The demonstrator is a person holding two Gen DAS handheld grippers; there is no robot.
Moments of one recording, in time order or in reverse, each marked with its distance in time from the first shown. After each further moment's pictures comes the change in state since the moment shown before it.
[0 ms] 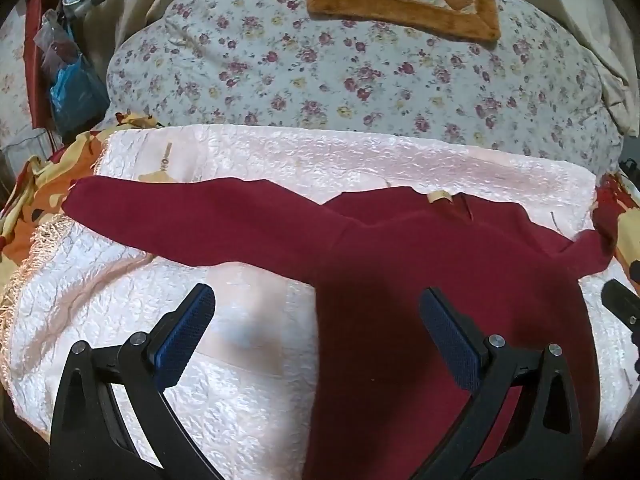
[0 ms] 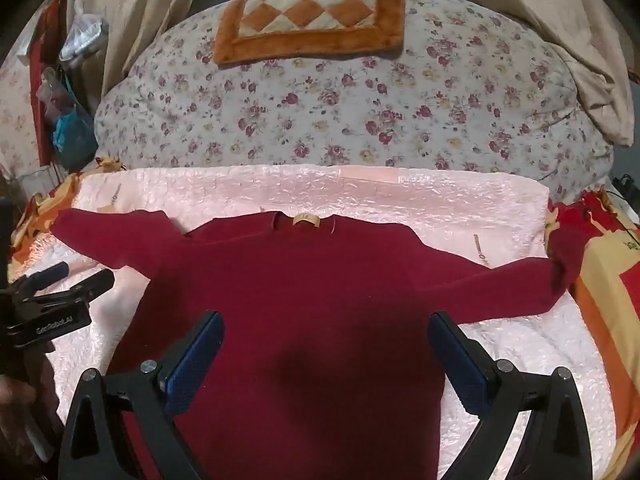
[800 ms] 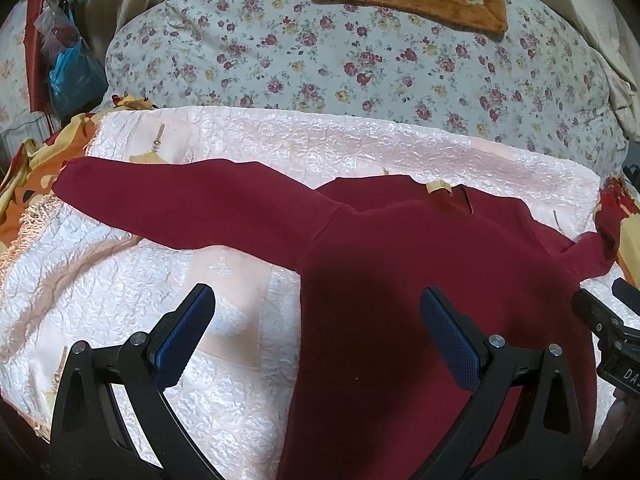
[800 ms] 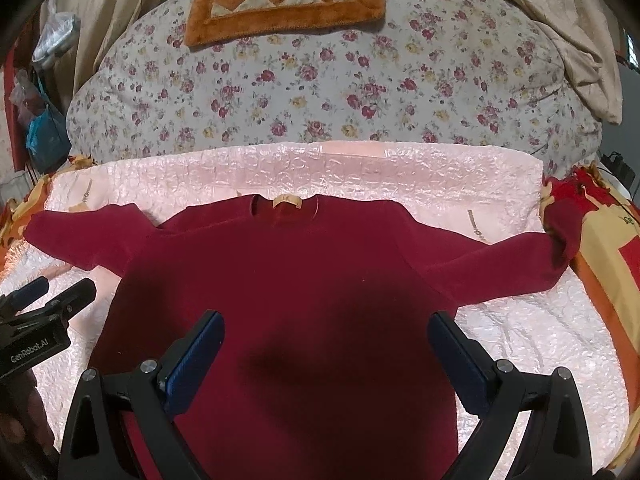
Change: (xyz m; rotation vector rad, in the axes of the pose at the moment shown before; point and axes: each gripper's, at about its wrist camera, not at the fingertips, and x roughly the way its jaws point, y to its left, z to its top) left arm 0.014 -0.003 -0.004 -0.024 0.042 0.008; right arm 0.041 0.002 -0.009 0.053 0.062 -0.069
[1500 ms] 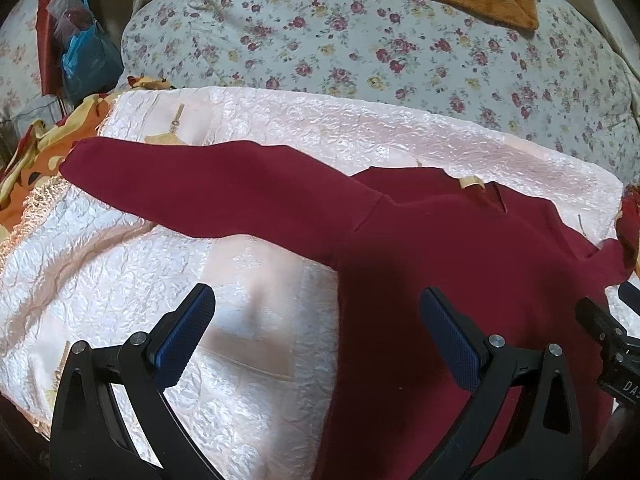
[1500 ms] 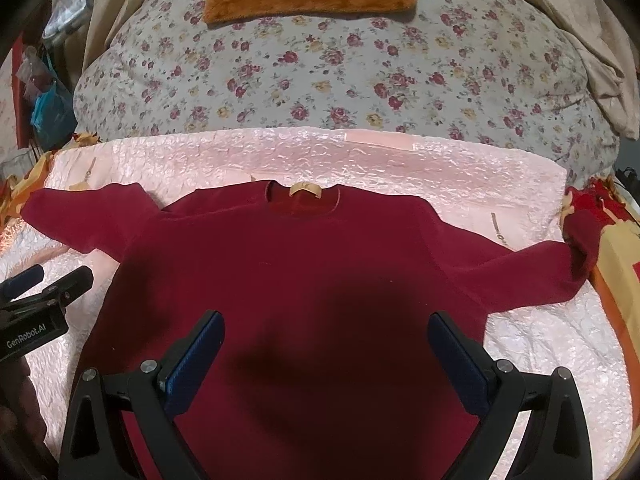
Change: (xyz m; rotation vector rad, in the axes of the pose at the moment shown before) left arm 0.025 0.023 -0.003 -0.026 0.047 0.072; right arm 0.028 0.027 0.002 -0.059 0.027 0.010
